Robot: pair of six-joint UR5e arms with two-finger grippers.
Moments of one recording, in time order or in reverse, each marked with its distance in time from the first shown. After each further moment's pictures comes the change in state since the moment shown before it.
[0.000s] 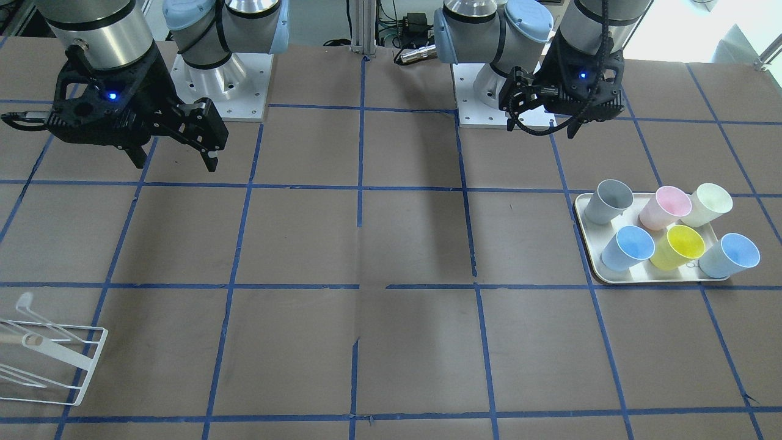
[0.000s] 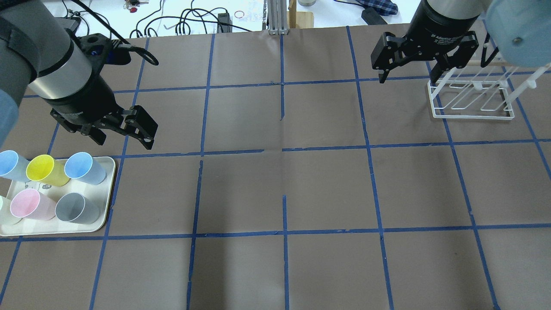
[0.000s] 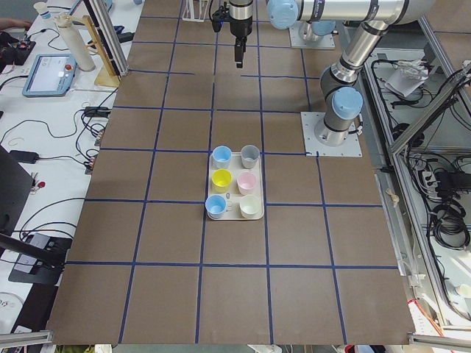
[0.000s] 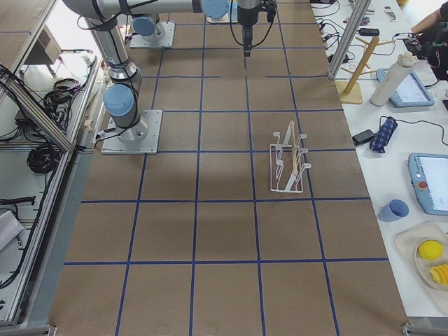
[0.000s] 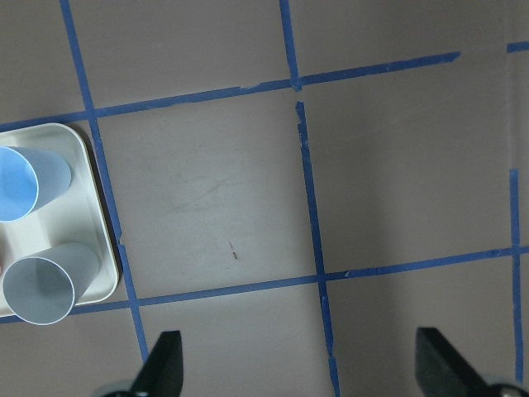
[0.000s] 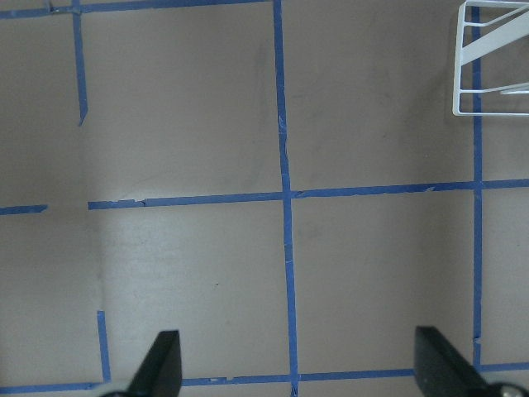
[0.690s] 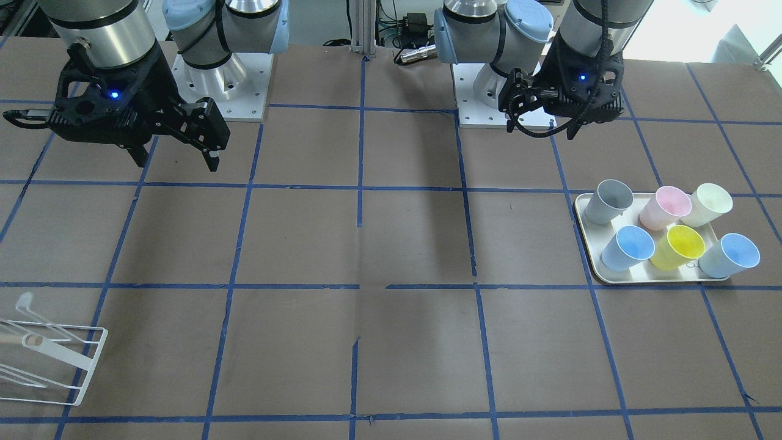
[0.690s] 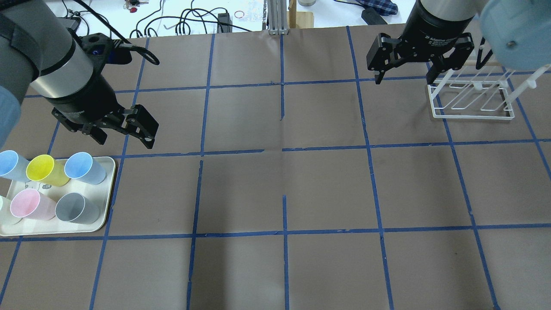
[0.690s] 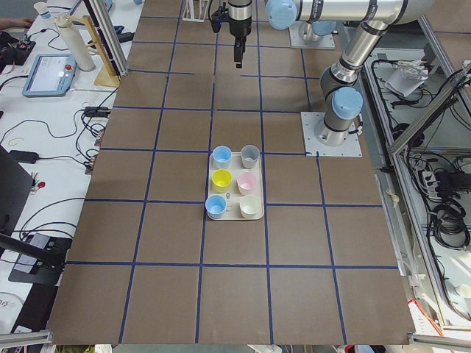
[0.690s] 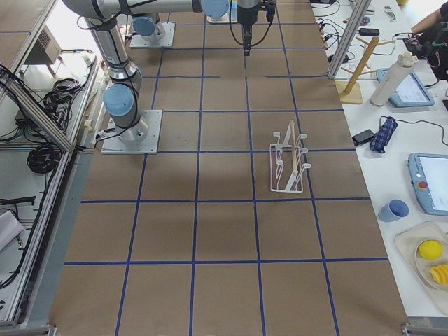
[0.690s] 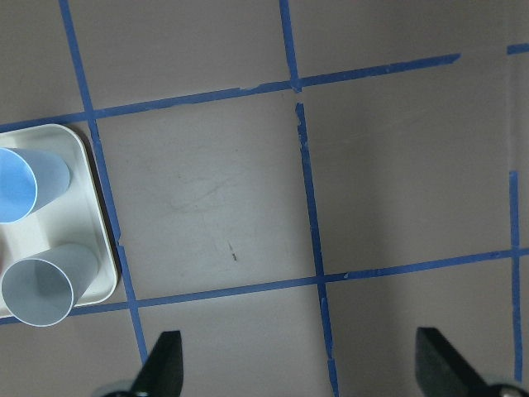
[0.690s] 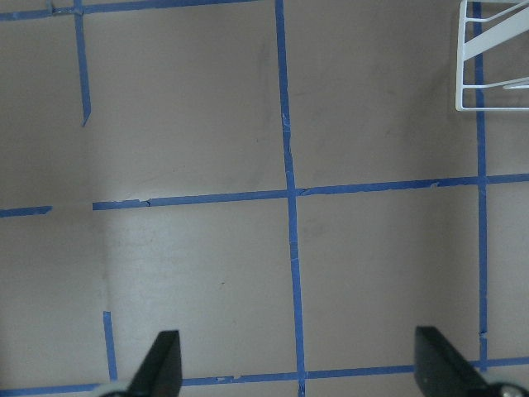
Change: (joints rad) left arm -0.003 -0.004 0.003 0.000 0.000 -0.005; right arm 0.021 -0.001 0.001 -0.001 -0.007 0.033
